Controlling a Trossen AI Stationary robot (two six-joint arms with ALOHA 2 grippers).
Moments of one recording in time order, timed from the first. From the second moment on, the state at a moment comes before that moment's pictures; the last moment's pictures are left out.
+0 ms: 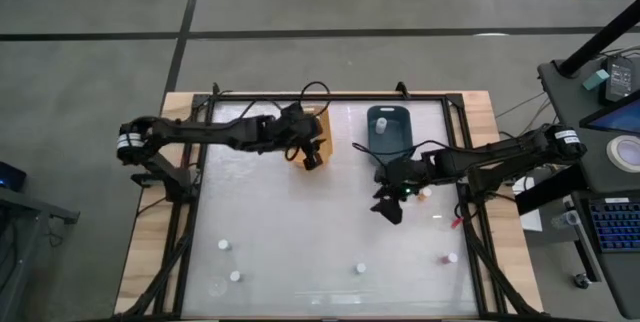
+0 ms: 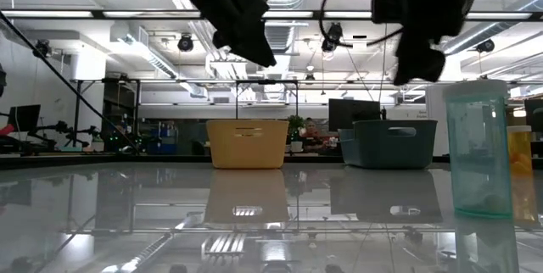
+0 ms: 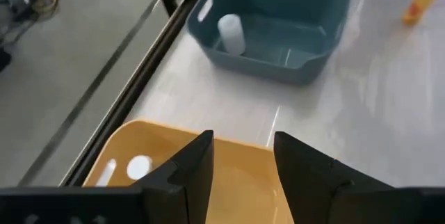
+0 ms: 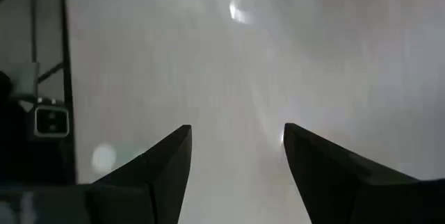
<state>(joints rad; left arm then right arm) 0.17 1.54 1.20 -0.29 -0.30 0.01 0.11 1.24 0.80 -0.41 -0.18 0.59</state>
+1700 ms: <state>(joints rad) 0.16 1.33 0.94 -0.11 -0.40 0.03 0.10 1.24 0.71 -1.09 0.00 1.00</state>
